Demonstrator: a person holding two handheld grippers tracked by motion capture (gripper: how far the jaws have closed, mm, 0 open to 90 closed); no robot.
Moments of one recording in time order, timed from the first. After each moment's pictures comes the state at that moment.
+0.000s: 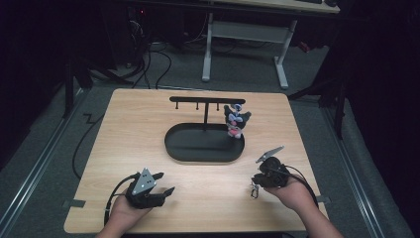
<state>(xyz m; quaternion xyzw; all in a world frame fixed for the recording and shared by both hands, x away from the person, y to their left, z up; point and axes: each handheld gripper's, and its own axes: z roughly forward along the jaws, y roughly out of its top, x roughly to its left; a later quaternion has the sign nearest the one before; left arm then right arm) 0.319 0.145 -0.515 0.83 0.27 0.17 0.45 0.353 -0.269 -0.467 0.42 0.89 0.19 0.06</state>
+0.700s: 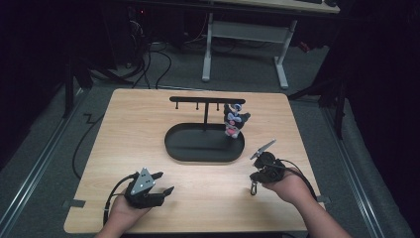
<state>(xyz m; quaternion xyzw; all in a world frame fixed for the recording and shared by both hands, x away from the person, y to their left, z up) 0.319 0.147 -0.514 0.83 0.27 0.17 0.45 0.363 -0.255 -0.450 0.40 0.90 0.16 0.04</state>
